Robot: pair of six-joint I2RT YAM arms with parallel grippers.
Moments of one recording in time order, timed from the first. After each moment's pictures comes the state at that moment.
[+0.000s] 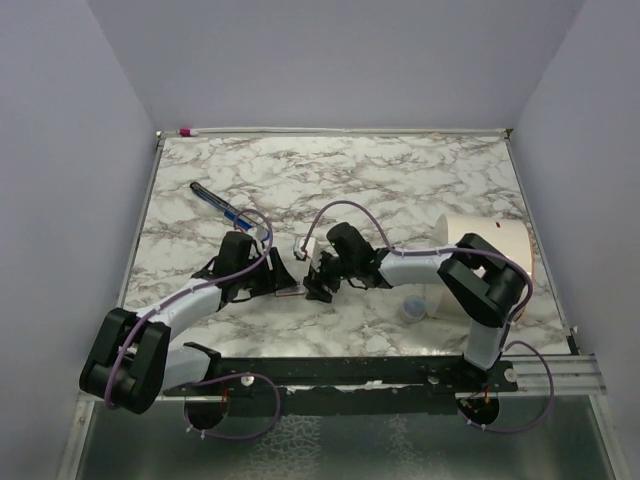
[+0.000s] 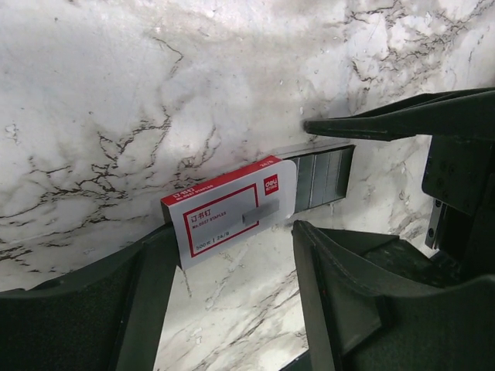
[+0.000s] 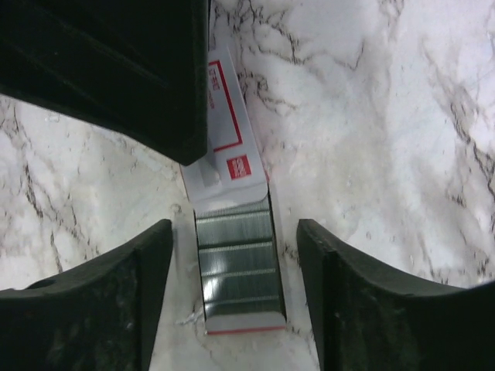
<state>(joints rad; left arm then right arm) -0.36 1.21 0.43 -0.06 0.36 -0.65 0.86 1.86 0.94 0.20 -0.46 -0.32</state>
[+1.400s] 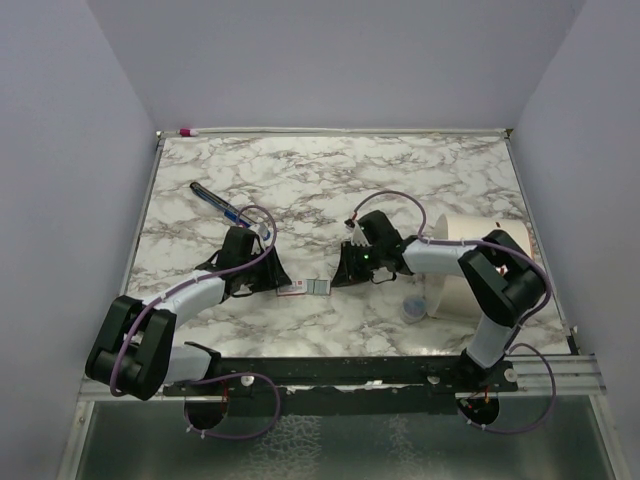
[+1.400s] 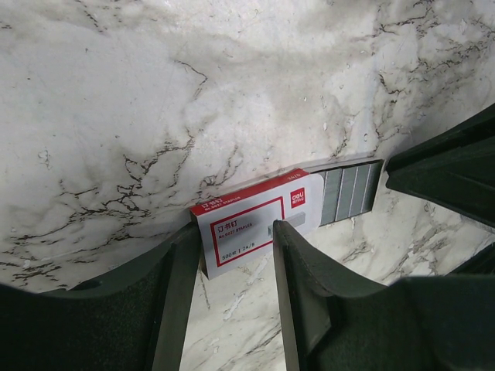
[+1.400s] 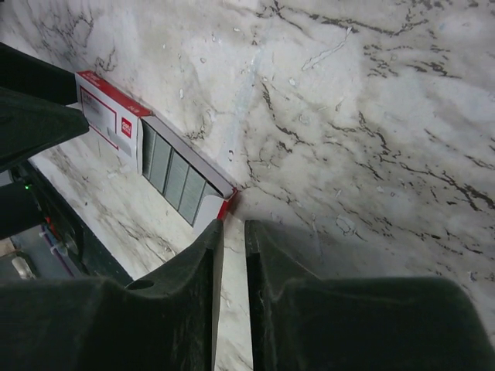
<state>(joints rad) -0.36 1.28 0.49 -0.10 0.32 -0.59 0.67 1.76 0.86 -0.01 -0.45 0.58</state>
